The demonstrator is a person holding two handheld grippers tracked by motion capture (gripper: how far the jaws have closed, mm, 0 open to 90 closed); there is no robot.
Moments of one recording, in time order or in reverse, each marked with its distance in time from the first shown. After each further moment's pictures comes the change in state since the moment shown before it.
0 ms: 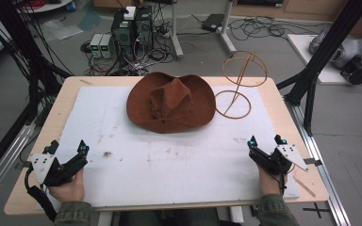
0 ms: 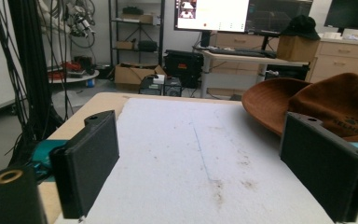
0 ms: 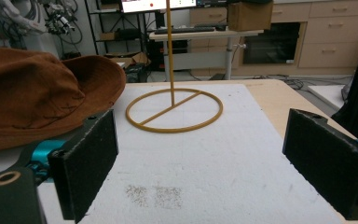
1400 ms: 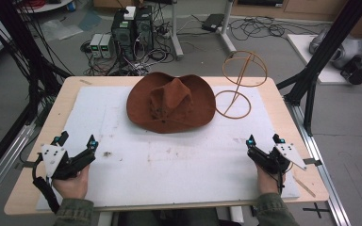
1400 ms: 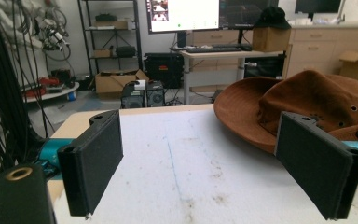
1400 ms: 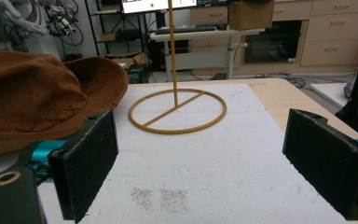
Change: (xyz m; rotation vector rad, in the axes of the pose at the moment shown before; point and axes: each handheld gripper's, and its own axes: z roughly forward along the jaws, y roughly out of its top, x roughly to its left) left arm -0.027 0.026 0.015 0.011 -0.123 0.118; right arm 0.005 0.001 0.004 -0.002 0.005 -0.001
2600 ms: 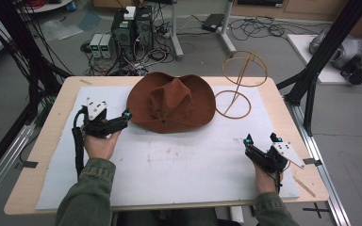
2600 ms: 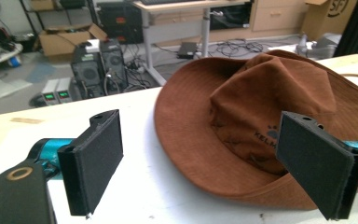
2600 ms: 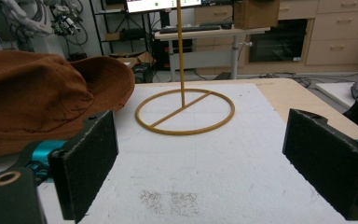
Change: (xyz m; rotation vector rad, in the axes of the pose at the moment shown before) left arm -0.055 0.048 0.108 0.250 -0.156 0.005; right arm 0.005 0.001 0.003 0.006 0.018 0.009
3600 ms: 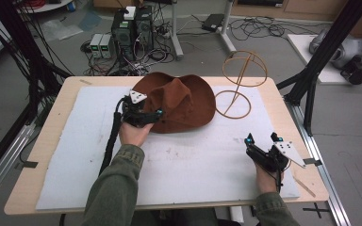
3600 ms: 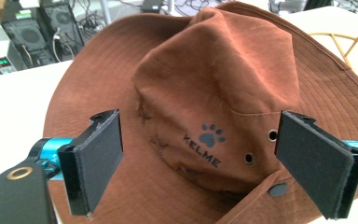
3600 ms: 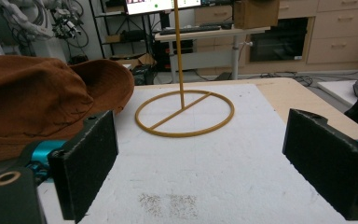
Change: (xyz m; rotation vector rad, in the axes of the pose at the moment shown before) left arm -0.063 0.003 0.082 0.195 -0.119 0.016; right arm -0.003 0.001 0.001 -0.003 0.002 0.017
